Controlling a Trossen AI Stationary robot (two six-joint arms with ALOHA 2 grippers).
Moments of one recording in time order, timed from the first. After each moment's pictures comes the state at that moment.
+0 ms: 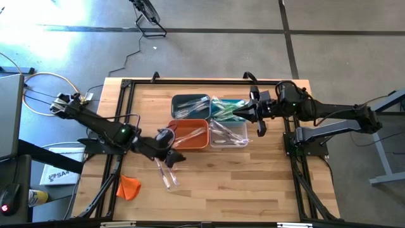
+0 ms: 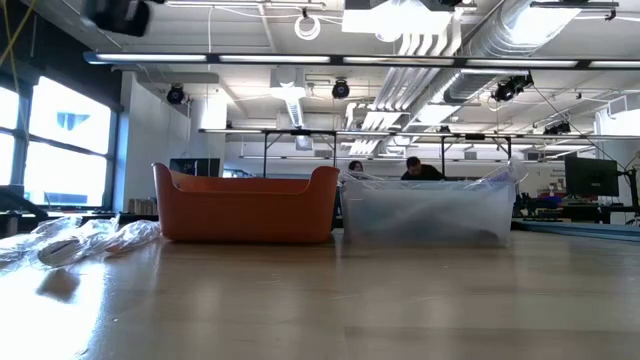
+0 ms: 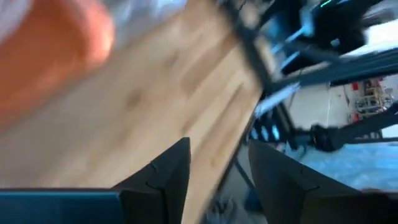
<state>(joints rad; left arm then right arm) -0.42 1.18 1.00 -0.32 -0.29 -1.26 -0.09 0.96 0.92 0.06 -0.18 0.17</state>
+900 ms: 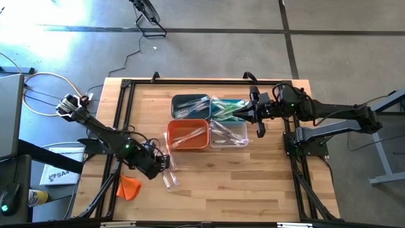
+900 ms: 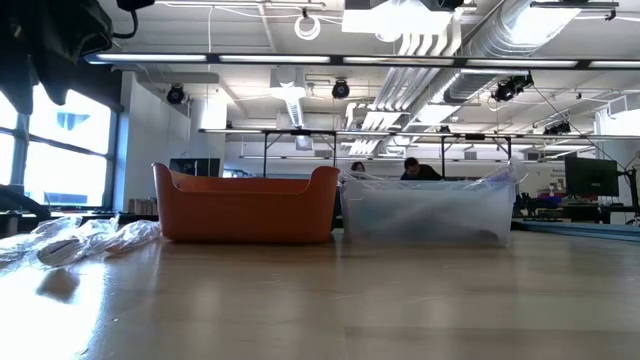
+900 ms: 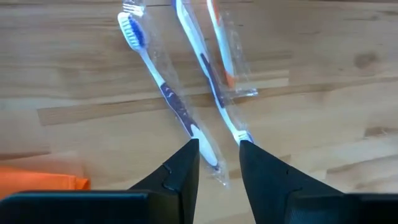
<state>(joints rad) -0.59 1.31 1.00 -0.91 -0.17 -2.13 -0.09 0.96 0.92 0.01 -0.18 0.10</state>
